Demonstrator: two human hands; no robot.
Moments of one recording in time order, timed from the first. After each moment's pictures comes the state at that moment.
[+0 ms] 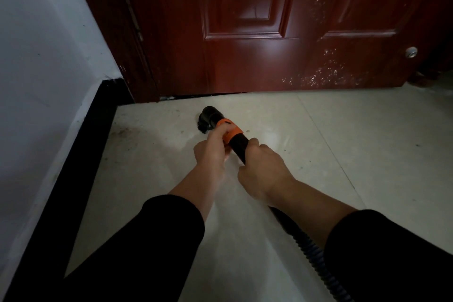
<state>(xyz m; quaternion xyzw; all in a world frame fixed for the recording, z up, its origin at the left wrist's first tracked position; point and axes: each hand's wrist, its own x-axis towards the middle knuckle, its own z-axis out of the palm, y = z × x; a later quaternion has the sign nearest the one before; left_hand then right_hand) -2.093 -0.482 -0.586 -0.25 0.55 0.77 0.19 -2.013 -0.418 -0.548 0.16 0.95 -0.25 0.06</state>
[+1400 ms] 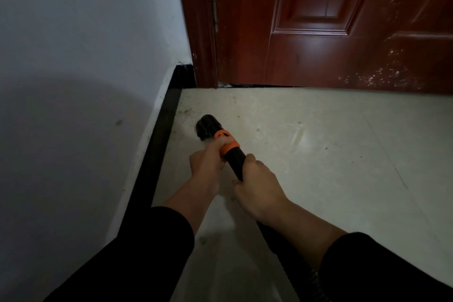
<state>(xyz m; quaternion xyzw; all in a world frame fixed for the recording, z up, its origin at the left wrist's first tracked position) -2.053 -0.627 -0.585 -0.31 0.59 0.73 0.11 -1.980 -0.546 -0.553 0.08 0.94 -0.31 0.09</state>
